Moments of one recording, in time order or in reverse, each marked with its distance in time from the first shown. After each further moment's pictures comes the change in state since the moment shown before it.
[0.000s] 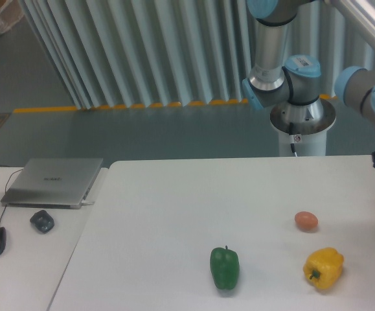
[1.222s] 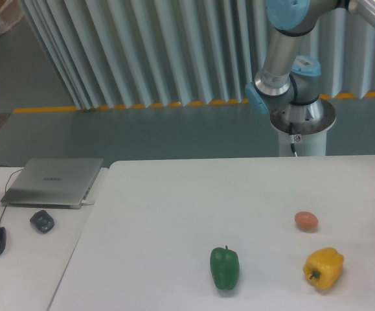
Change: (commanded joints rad) arm 0.129 -0.055 -0.006 0.145 -0.020 0.278
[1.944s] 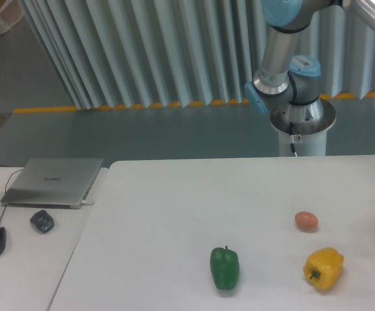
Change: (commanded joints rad) arm -0.072 0.052 -0.026 -0.096 -0.037 -0.063
